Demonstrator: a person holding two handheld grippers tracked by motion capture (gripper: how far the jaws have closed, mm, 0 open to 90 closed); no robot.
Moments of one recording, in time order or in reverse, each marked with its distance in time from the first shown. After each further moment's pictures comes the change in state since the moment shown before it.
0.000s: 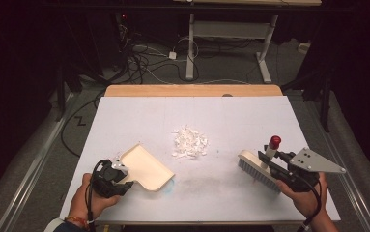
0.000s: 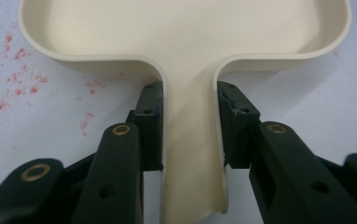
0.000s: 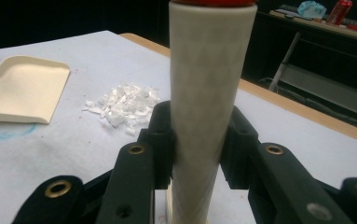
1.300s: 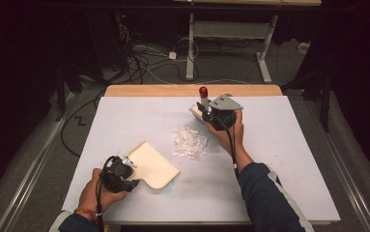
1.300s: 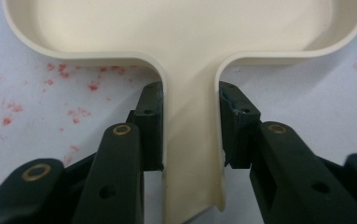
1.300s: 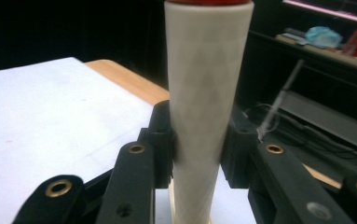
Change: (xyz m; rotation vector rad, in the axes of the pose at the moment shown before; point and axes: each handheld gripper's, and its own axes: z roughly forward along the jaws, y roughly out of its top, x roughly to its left) left arm 0.000 0.020 0.022 0.052 -0.015 0.038; right arm 0.020 0.062 0.226 -0.047 -0.034 -0.037
